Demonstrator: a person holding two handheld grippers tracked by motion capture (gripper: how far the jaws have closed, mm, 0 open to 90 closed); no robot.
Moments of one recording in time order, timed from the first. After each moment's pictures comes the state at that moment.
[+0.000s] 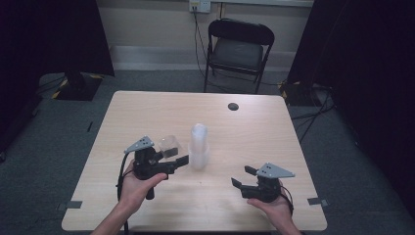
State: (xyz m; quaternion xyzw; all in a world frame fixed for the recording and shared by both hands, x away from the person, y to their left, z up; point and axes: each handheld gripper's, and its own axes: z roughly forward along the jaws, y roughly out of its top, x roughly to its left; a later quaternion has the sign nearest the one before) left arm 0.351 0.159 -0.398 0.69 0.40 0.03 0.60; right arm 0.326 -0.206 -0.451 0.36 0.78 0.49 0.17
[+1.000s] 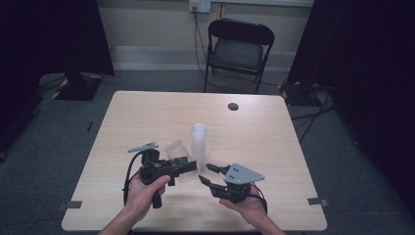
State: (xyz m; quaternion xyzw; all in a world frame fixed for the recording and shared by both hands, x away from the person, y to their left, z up) left arm 0.344 0.144 -0.403 0.65 0.43 -0.10 0.62; right arm 0.317 -0.119 -0.425 0.20 0.78 0.56 0.20
